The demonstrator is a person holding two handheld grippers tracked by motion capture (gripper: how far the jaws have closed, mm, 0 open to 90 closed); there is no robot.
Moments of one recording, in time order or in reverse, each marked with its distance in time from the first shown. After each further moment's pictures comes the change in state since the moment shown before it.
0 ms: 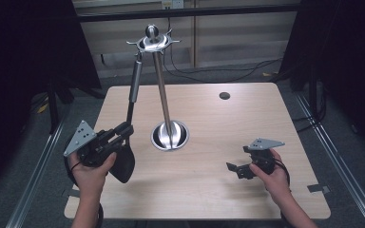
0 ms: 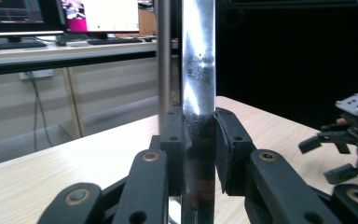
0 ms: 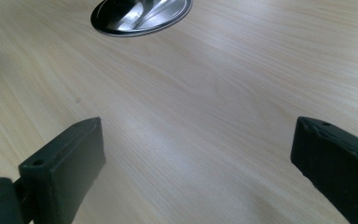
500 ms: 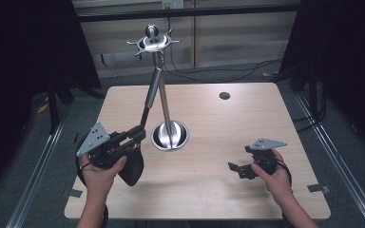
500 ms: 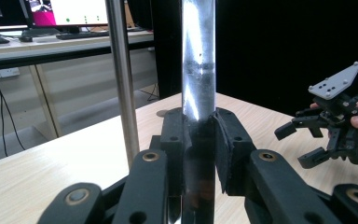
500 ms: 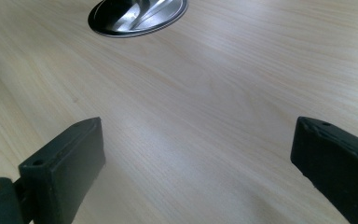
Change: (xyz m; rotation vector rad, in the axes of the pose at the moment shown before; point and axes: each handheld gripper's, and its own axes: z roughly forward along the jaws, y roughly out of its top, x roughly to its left) left arm -0.018 -0.001 0.015 0.043 -0.104 0.043; right arm -0.002 -0.001 -0.003 -0.005 -0.008 0.004
